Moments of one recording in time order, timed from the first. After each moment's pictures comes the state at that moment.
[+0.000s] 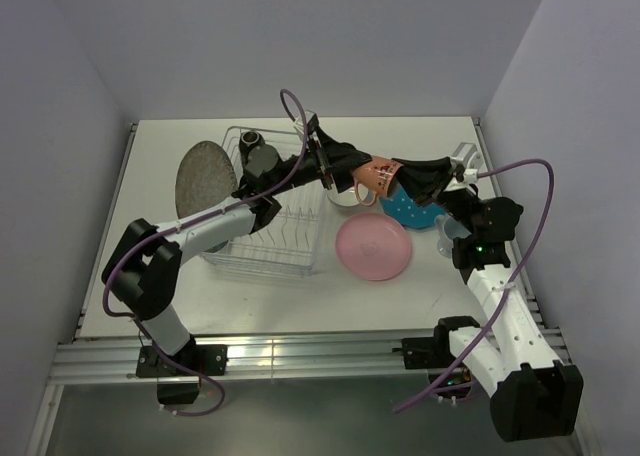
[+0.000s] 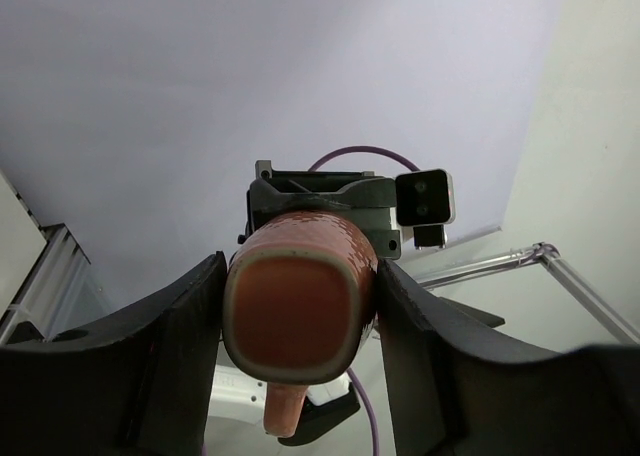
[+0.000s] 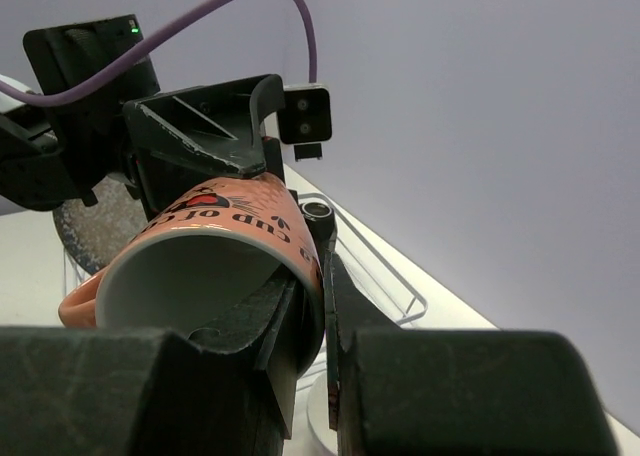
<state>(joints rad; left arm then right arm) -0.71 1.68 1.16 0.84 0.60 -1.68 0.05 0.86 0.63 0.74 -0.82 0.22</state>
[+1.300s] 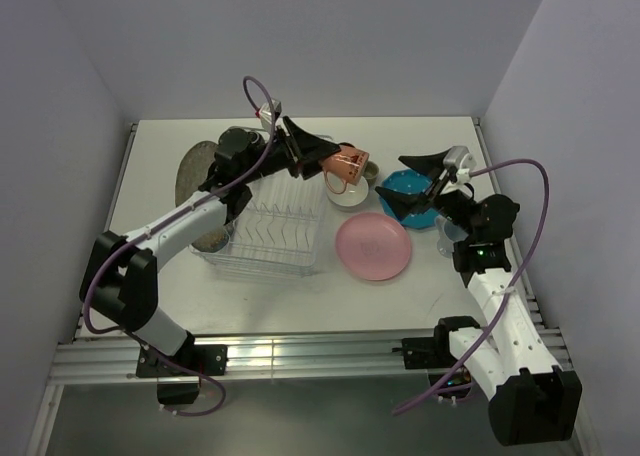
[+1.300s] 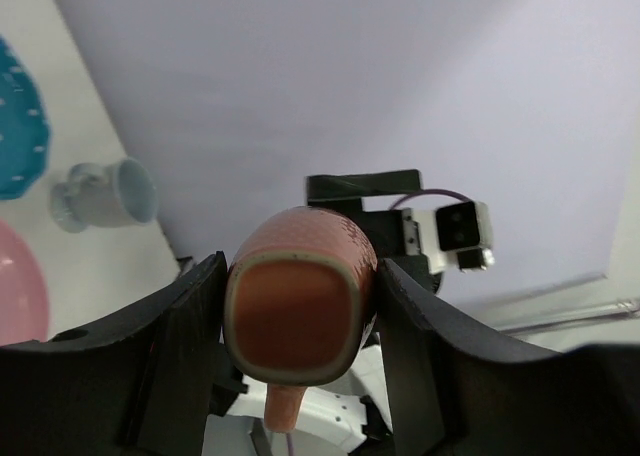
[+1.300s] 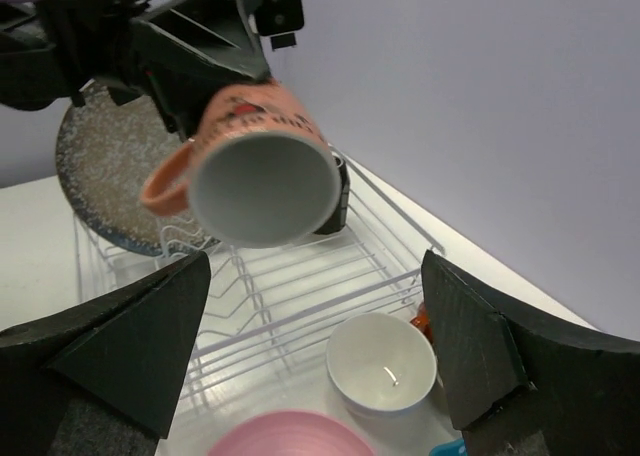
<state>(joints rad) -0.54 1.57 1.13 0.62 0.64 -1.45 0.03 0.84 0.60 0.61 -0.83 0.18</state>
